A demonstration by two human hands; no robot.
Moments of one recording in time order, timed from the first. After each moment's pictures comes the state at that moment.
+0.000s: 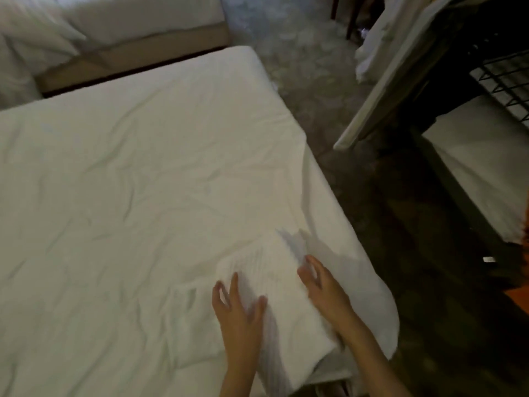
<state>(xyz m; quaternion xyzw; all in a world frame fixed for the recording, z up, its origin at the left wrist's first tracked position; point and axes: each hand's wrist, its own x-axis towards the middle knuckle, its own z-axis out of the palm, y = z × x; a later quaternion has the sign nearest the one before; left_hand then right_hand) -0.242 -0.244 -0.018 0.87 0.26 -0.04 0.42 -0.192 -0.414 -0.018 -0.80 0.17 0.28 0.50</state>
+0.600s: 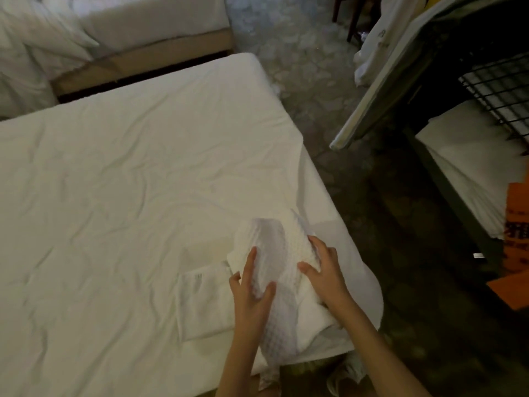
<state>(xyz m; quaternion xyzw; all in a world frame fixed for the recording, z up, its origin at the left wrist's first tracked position) -0.247 -0.265 0.061 0.82 0.18 -0.07 0.54 -0.203 -0.423 0.034 -0.80 0.15 0.18 0.55</state>
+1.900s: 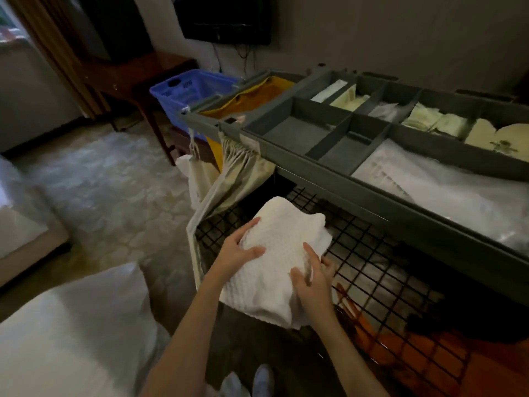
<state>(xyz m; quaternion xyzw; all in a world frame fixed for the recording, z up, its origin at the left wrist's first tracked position) 0.303 -0.801 0.189 0.75 -0.26 -0.29 0.54 0.133 -0.905 0.176 -0.71 0.35 -0.18 0.58</state>
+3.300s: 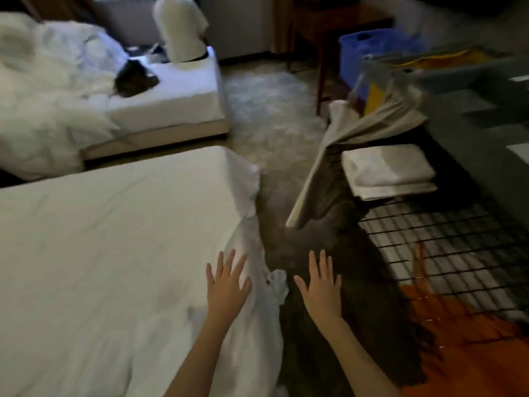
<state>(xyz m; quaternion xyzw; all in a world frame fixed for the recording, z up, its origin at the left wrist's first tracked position) -0.082 -0.524 0.135 0.99 0.04 -0.04 0.13 -0.072 -0.734 0.146 -0.97 0.03 0.13 0.19</state>
